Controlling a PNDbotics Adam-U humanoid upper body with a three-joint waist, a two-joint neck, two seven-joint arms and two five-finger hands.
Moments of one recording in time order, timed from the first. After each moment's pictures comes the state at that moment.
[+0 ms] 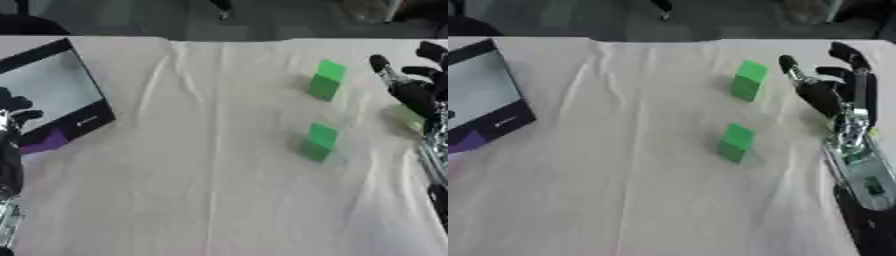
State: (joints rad) left arm -0.22 0.34 -0.09 -1.63 0.34 -0.11 0.33; right arm -0.28 -0.54 -0.02 -1.76 -0.10 0.23 -0.42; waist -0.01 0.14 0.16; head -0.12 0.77
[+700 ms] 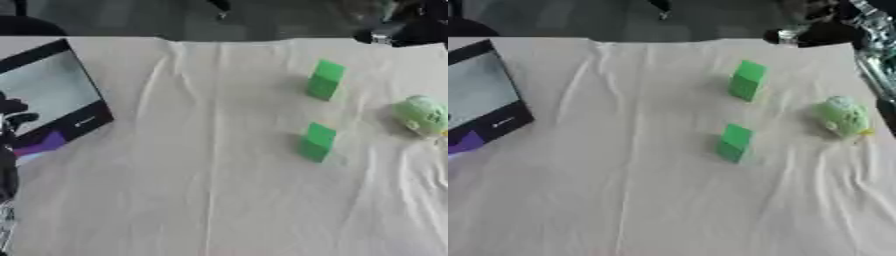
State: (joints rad) left arm -0.22 0.34 -0.10 -1.63 0.33 -0.10 0.32; right arm -0.65 -0.86 0.17 -1.48 -0.11 0.49 0.15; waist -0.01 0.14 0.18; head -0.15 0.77
